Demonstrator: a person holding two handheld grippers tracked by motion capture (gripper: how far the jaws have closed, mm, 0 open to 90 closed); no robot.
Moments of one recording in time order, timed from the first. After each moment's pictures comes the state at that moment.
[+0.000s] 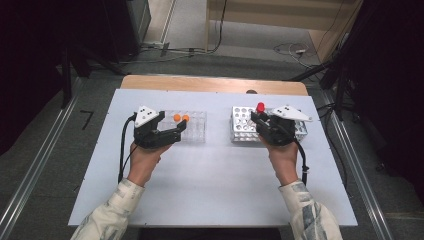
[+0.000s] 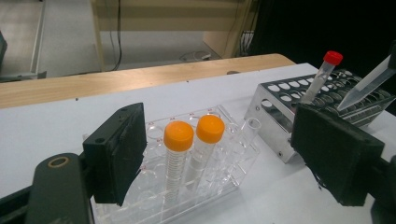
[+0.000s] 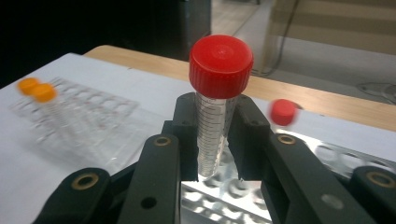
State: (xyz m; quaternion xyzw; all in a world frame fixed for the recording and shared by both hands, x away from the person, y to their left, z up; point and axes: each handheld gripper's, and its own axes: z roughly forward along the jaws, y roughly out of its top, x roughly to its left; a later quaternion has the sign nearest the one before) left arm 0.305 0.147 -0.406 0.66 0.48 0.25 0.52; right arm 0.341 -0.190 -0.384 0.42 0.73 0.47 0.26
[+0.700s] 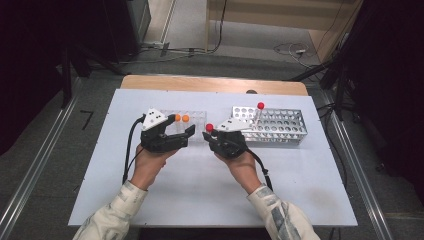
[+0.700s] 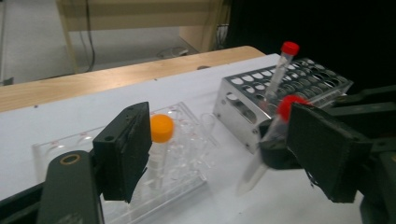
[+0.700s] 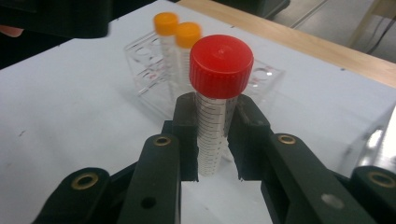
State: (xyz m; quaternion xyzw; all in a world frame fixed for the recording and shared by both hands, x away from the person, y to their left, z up) left arm 0.295 0.125 -0.400 0.69 0.44 0.22 0.53; right arm 0.325 -0.085 -0.423 0.33 0.81 0.45 0.18
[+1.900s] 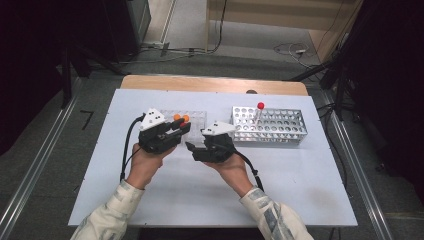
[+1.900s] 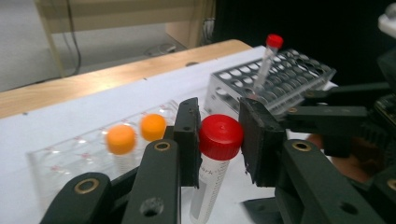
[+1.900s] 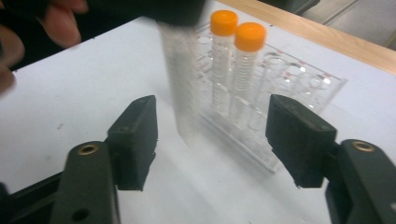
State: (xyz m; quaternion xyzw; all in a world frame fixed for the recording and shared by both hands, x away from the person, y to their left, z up) left arm 0.294 0.140 -0.391 0.70 0.42 0.22 0.53; right arm 0.317 -0.065 -0.424 0.30 0.83 0.45 0.16
